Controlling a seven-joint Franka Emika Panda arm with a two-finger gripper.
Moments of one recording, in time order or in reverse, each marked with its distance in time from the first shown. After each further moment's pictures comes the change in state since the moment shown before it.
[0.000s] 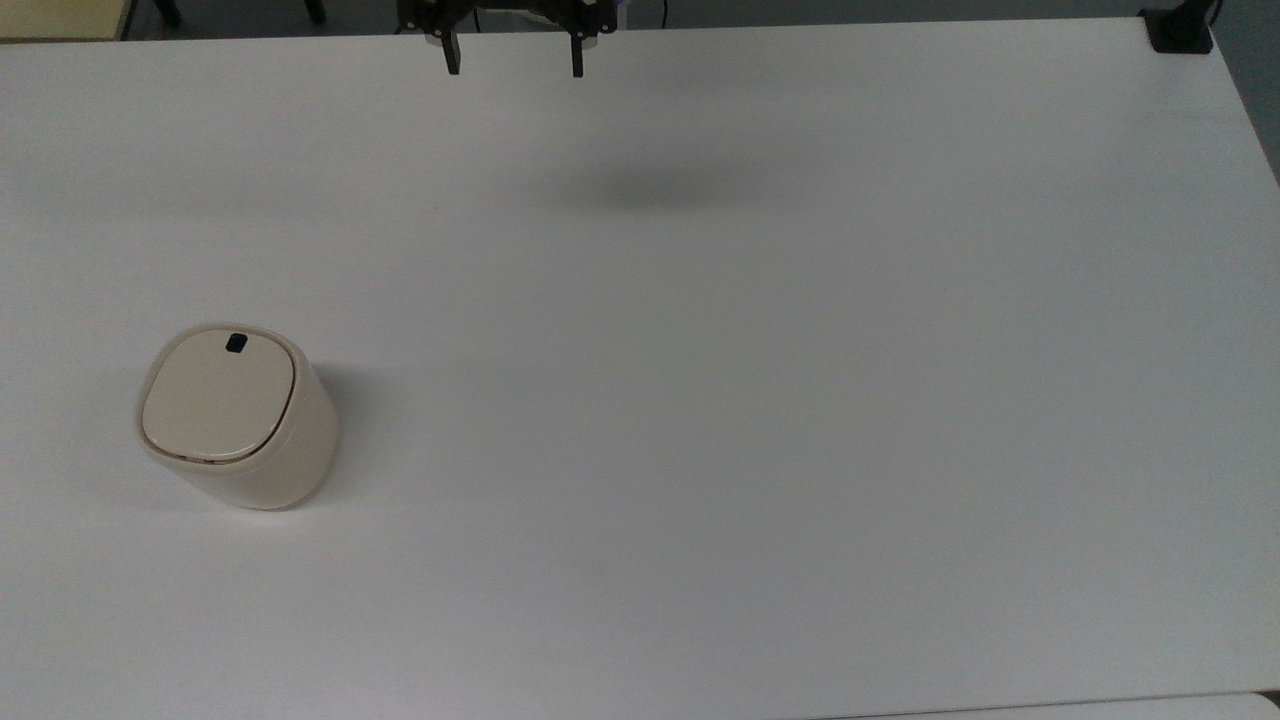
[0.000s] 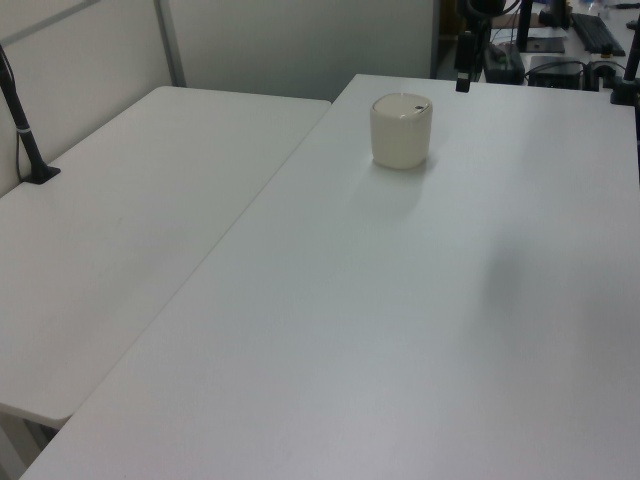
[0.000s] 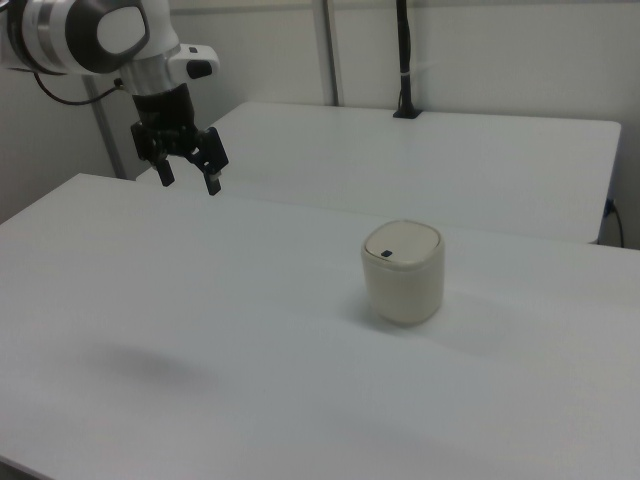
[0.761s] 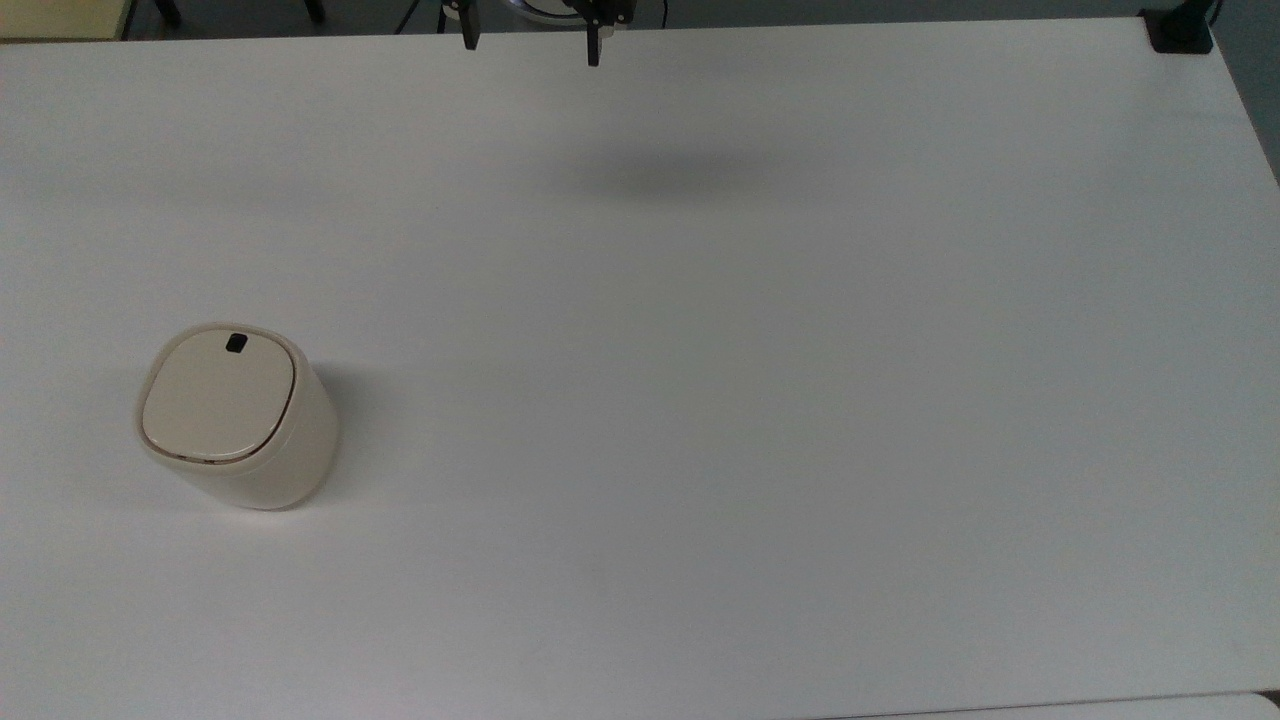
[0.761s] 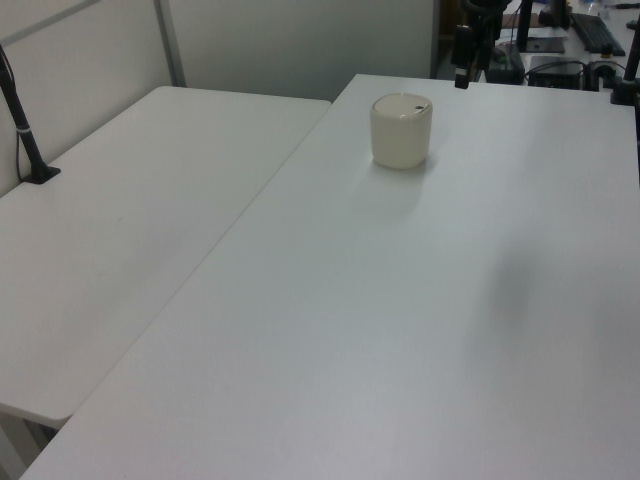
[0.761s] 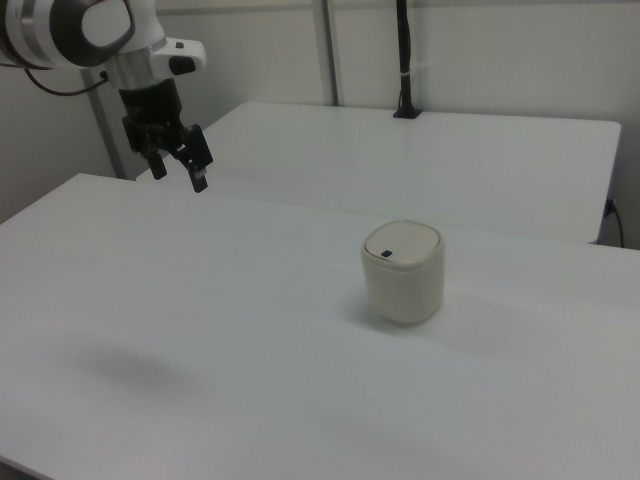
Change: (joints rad) arm -0.089 -0.023 0.110 -0.003 0.000 -0.014 0.153
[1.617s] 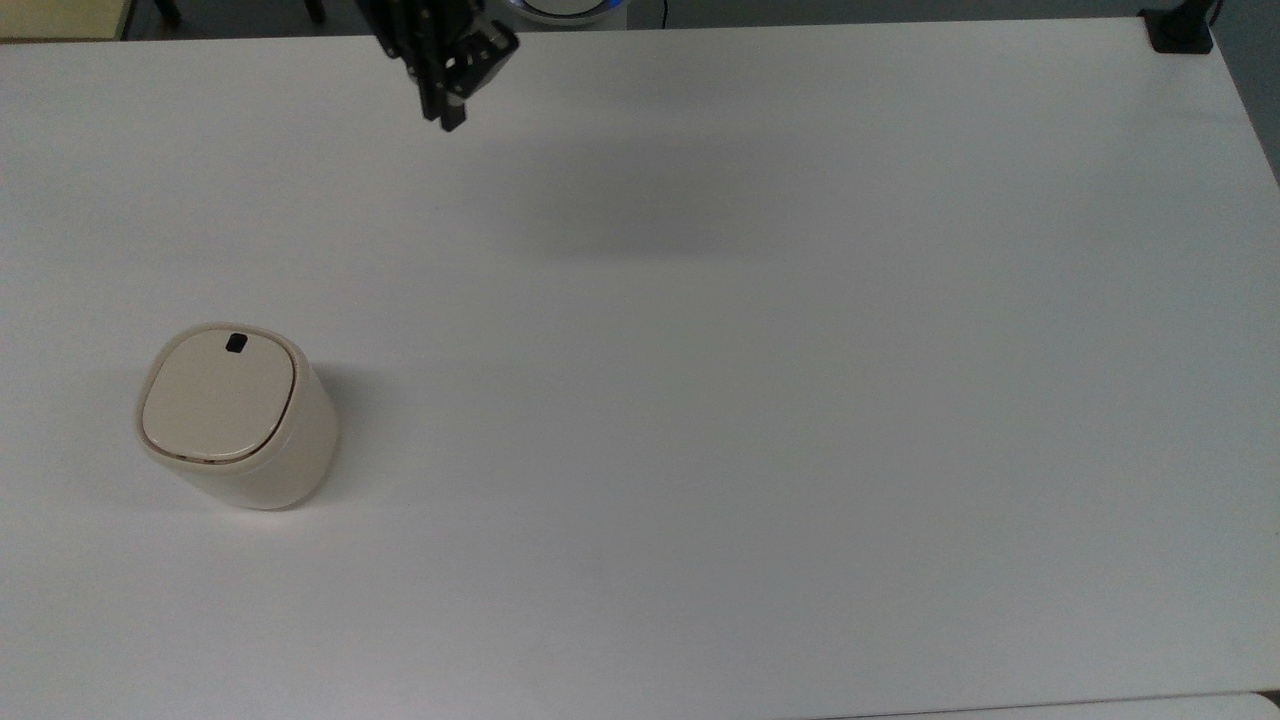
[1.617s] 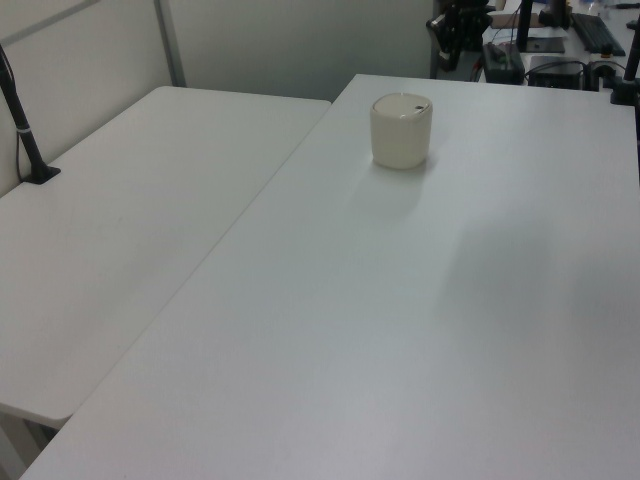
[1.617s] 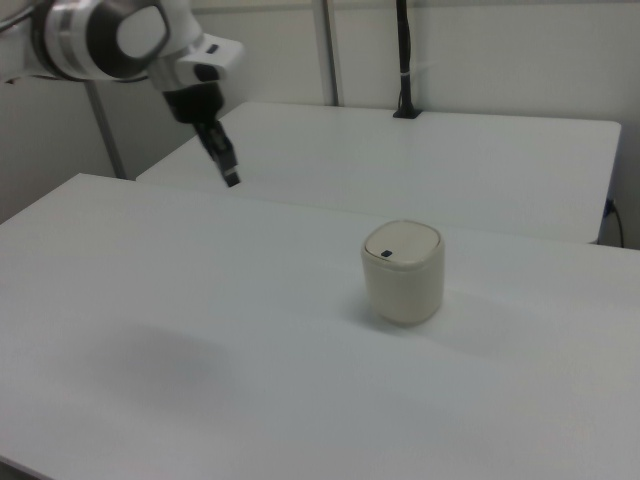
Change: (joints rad) arm -0.081 0.044 0.003 0.008 -0.054 0.171 0.423
